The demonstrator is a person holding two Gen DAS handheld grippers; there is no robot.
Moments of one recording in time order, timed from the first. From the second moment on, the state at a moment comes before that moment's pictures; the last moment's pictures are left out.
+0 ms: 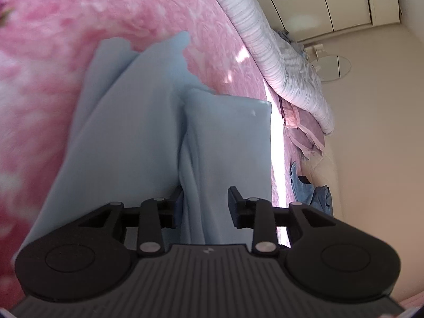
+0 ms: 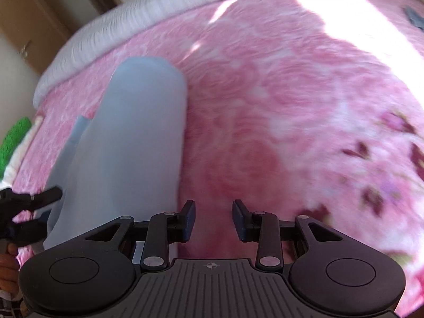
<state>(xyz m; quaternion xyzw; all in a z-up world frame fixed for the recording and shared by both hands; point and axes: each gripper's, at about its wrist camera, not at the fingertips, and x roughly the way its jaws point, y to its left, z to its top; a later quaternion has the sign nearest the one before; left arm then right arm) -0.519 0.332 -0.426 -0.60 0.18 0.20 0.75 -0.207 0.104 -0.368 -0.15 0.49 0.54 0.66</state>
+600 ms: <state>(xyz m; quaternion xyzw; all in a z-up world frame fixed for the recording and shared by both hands) -0.573 0.353 -0.406 -0.53 0.16 0.26 0.79 -0.291 0.189 -0.358 -0.34 0.40 0.60 0.61</state>
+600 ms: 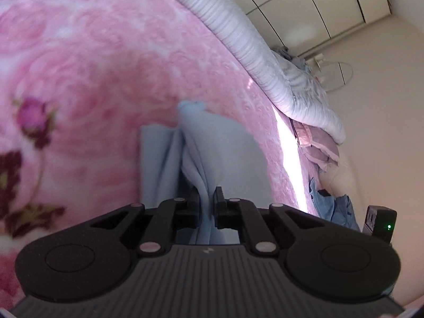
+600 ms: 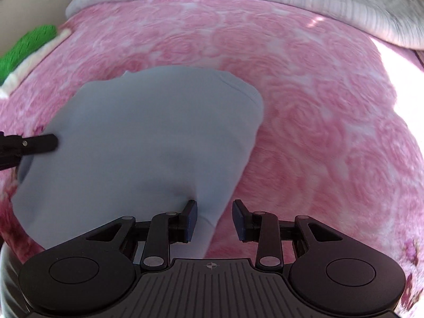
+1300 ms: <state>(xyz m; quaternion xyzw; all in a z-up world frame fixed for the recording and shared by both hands) -0.603 0.341 -0.414 -0.54 0.17 0.29 0.77 -0.302 0.156 -0.368 -0.25 0.36 0.65 0.62</state>
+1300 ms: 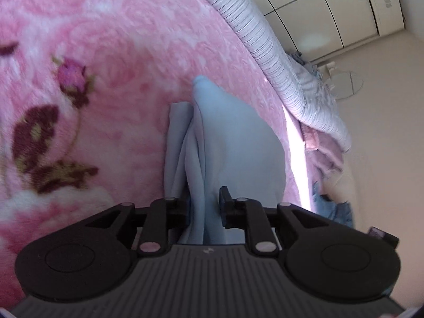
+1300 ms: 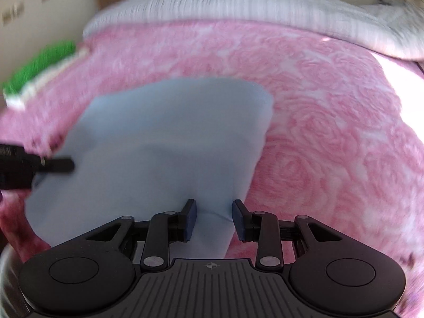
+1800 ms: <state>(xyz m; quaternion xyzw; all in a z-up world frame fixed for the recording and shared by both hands) -0.640 0.249 -0.400 -0.58 0.13 0.31 0.74 -0.360 0.011 -0.367 -0.30 0.15 0.69 0.64</state>
